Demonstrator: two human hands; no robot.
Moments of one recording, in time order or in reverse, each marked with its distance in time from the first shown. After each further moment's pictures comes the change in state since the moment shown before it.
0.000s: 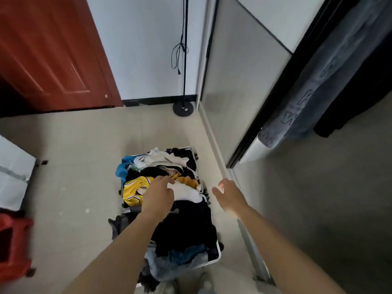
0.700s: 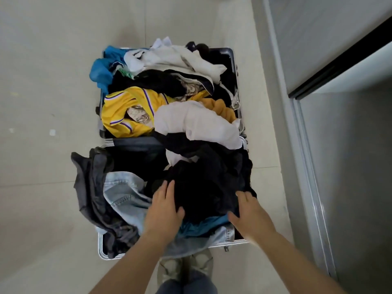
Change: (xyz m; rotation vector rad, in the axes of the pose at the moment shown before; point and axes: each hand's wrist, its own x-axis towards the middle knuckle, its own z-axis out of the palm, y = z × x) left_hand 0.024 -0.302 0.364 0.081 -0.338 -0.296; right_hand 0.168 0.240 0.352 -0.440 -0.331 -0.016
